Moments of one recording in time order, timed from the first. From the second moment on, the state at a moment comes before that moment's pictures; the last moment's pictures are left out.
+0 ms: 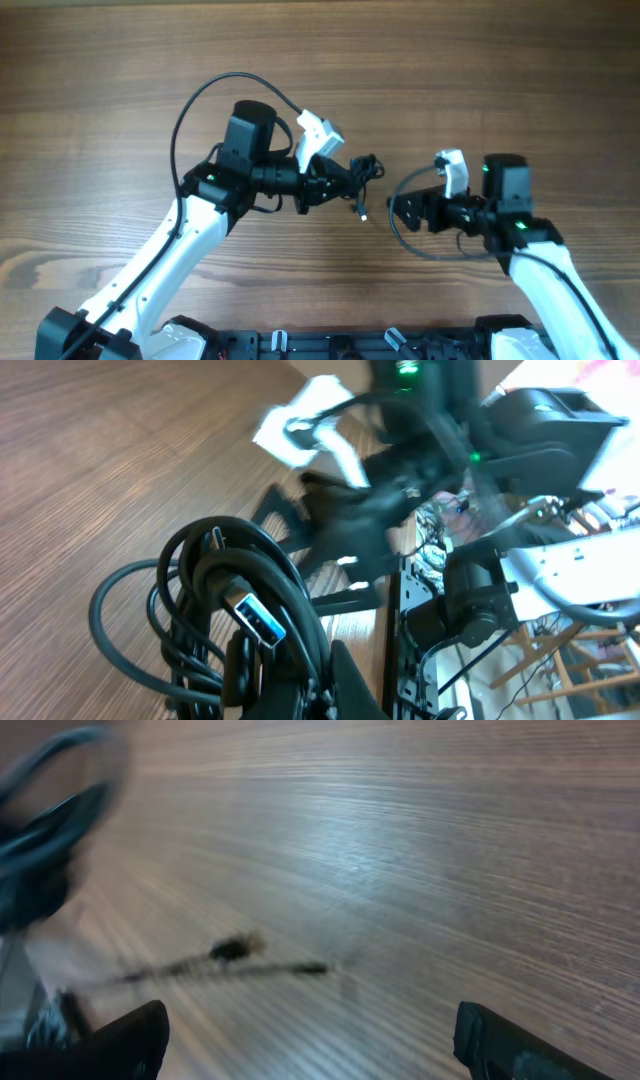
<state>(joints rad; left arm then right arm) -0.41 1.37 0.91 -0.26 1.03 0.04 0.04 1.11 0.51 -0.34 -0.76 0.04</state>
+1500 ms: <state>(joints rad) -0.52 1.52 0.91 -0.24 1.26 0.05 -0.02 1.04 0.51 -0.22 -1.07 -0.06</state>
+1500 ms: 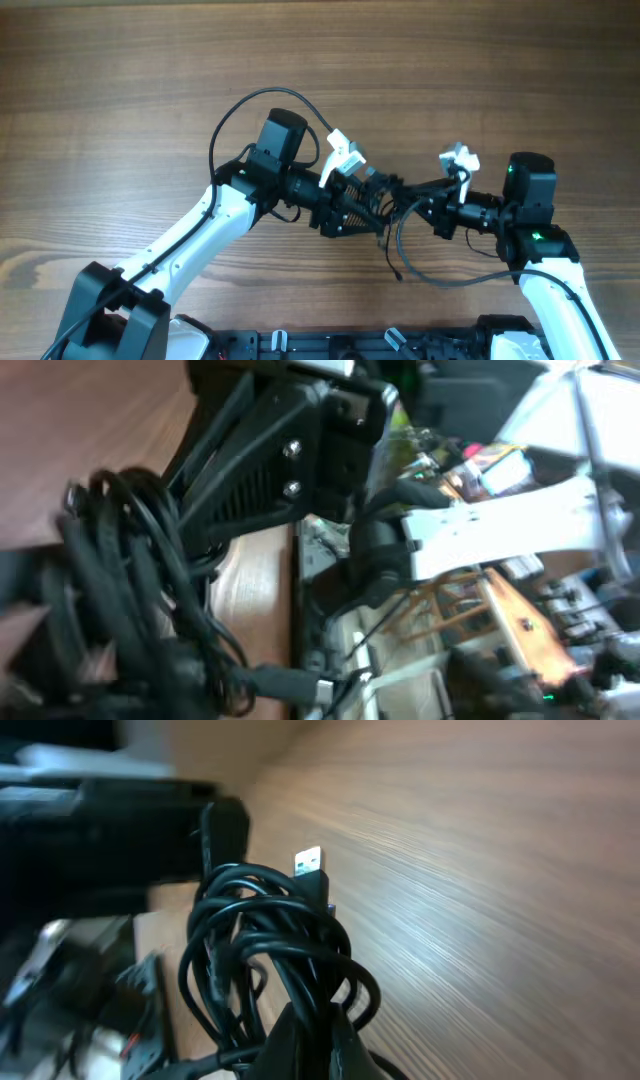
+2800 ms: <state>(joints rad) -0.60 1.52 0.91 -0.20 0.70 -0.25 -0.02 1.04 0.51 -0.23 -1.06 0.31</state>
